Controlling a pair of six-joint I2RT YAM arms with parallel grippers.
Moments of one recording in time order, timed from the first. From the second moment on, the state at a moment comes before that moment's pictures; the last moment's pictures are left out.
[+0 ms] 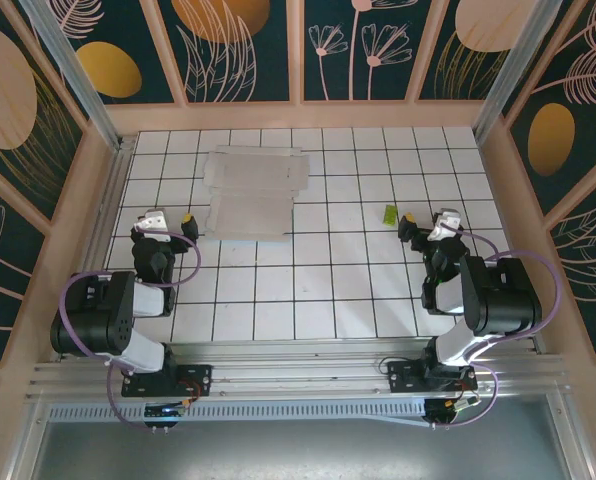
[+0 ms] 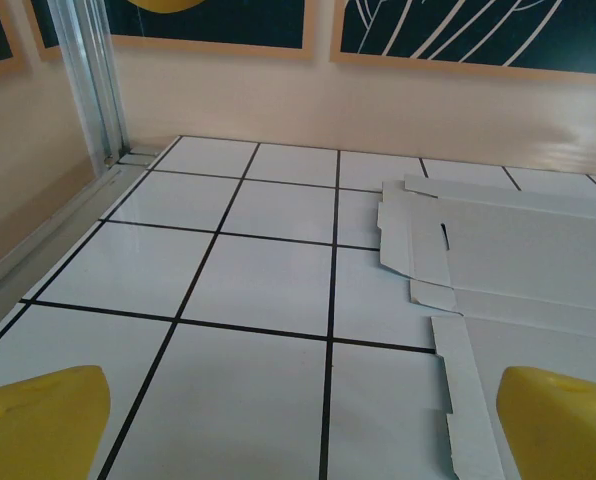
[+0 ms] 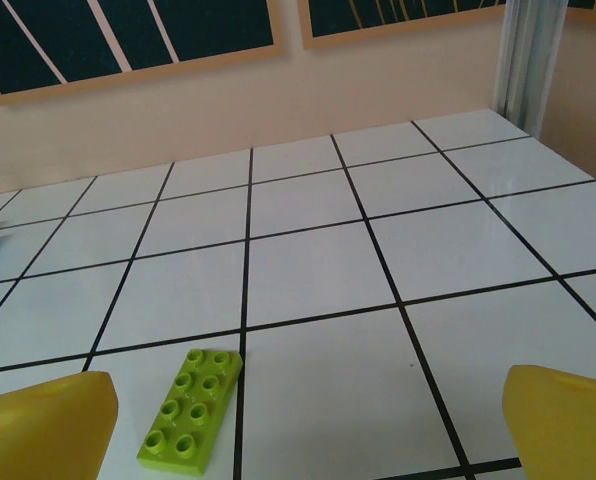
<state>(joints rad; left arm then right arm) 0.03 1.52 0.23 1.14 -0.05 -0.10 -0.04 1.58 0.20 1.24 -0.02 0.13</state>
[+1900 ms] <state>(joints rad) -0.27 1.25 0.93 -0.39 0.22 -0.66 0.38 2.70 2.36 -0.32 -0.41 0.51</state>
